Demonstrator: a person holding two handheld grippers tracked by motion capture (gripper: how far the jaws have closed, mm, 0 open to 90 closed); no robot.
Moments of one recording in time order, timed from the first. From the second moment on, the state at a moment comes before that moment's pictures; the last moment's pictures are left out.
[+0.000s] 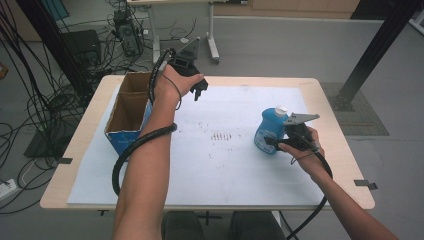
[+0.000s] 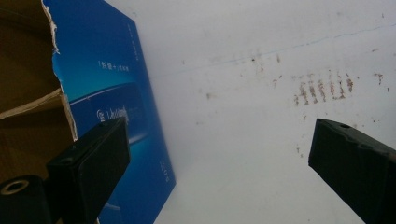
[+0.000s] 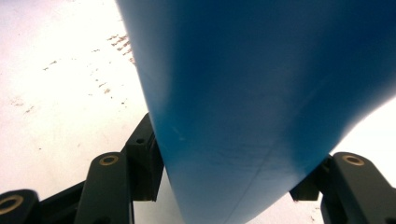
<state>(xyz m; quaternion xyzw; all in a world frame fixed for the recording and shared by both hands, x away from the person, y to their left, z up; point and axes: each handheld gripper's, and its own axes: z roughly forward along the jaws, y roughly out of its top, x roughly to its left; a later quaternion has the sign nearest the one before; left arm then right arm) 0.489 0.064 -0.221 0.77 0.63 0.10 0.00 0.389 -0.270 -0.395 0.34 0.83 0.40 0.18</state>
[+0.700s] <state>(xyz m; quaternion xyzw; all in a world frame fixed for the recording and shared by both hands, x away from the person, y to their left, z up) 0.485 0.068 -0.213 0.77 0.63 0.10 0.01 0.390 -0.271 -0.395 0.34 0.83 0.40 0.17</state>
